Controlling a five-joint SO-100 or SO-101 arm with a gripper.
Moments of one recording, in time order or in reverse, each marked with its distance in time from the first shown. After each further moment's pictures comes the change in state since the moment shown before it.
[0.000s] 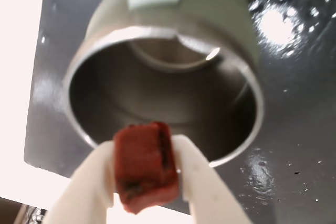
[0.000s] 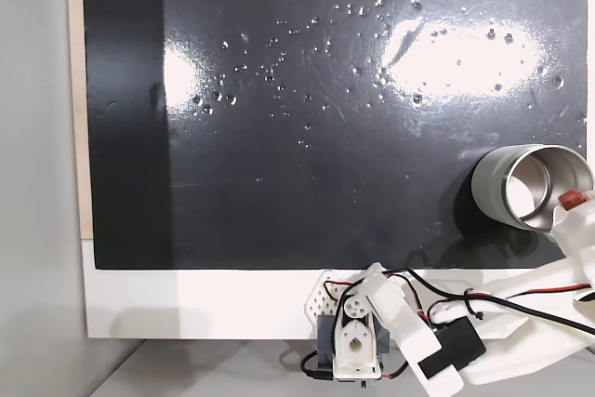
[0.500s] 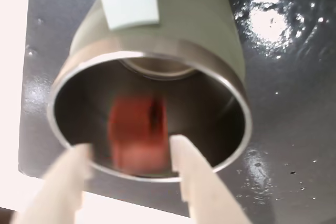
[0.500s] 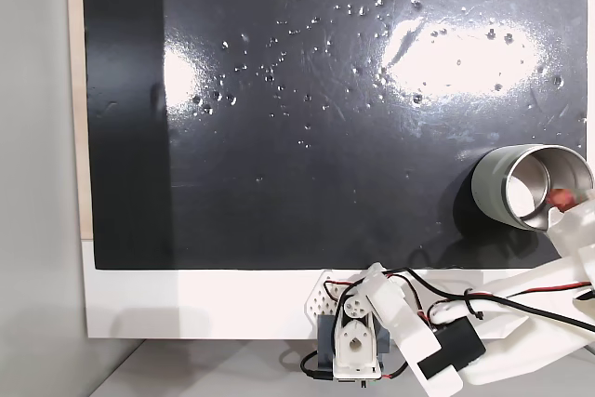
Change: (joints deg) arm 0.3 0.0 2.3 0.0 1.1
